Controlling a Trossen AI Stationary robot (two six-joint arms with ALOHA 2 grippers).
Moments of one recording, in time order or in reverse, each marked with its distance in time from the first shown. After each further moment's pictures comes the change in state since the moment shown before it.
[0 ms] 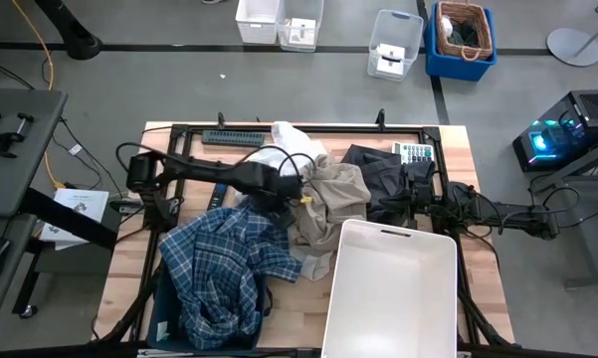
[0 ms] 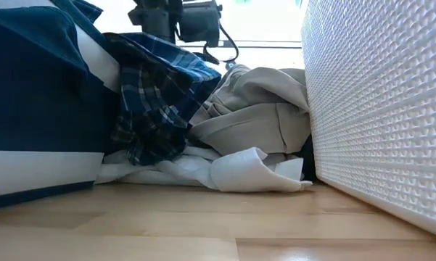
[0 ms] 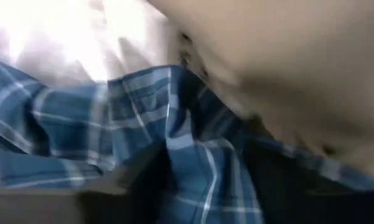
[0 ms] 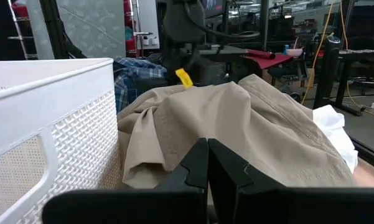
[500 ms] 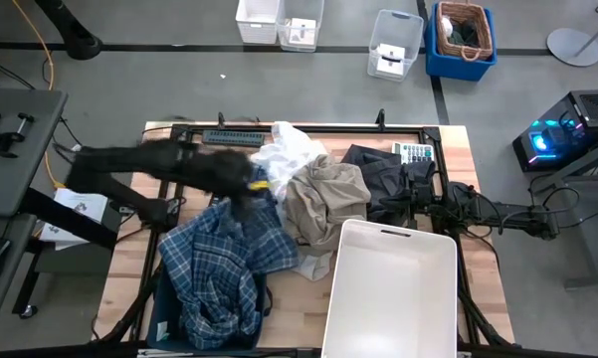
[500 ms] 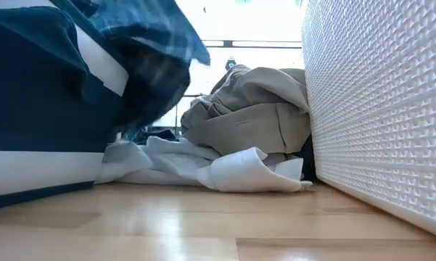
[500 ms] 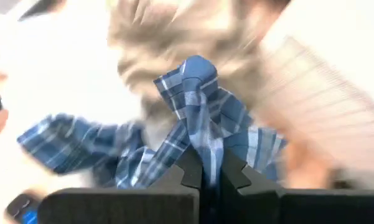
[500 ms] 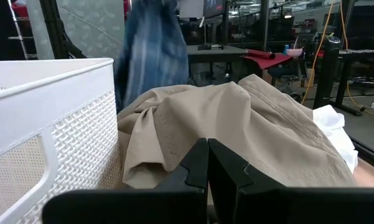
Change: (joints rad) left arm -0.176 -0.514 0.244 -0.219 -0.186 -0.008; right arm 0.000 0.000 0.000 0.000 0.000 0.000
